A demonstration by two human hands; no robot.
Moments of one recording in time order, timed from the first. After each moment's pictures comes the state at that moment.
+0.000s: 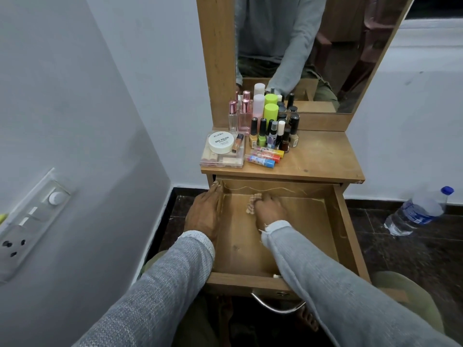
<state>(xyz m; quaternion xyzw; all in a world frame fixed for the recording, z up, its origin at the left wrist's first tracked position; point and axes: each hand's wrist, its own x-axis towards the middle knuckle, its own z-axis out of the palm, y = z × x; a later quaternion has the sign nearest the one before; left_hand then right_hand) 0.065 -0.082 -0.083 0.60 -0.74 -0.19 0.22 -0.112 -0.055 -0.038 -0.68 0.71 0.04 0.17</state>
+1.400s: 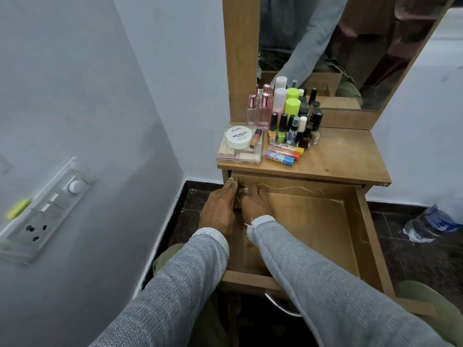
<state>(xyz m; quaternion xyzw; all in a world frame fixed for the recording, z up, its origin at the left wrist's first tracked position) 0.065 -0.086 -0.095 0.60 -0.74 -0.17 0.24 -0.052 -0.078 -0.057 -0.73 0.67 -0.01 0.15</state>
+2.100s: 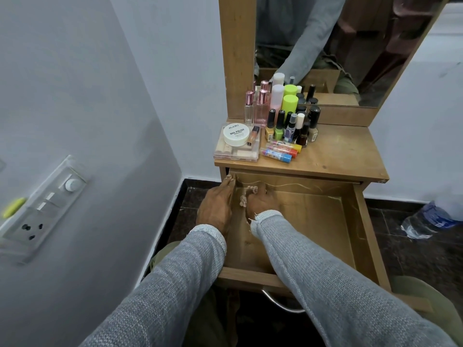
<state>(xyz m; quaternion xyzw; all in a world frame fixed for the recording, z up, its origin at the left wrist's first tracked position) 0.062 -0.080 -0.077 0.61 -0.72 -0.22 0.25 -0.071 -0.079 -0.055 -0.68 0.71 -0.01 0.18</state>
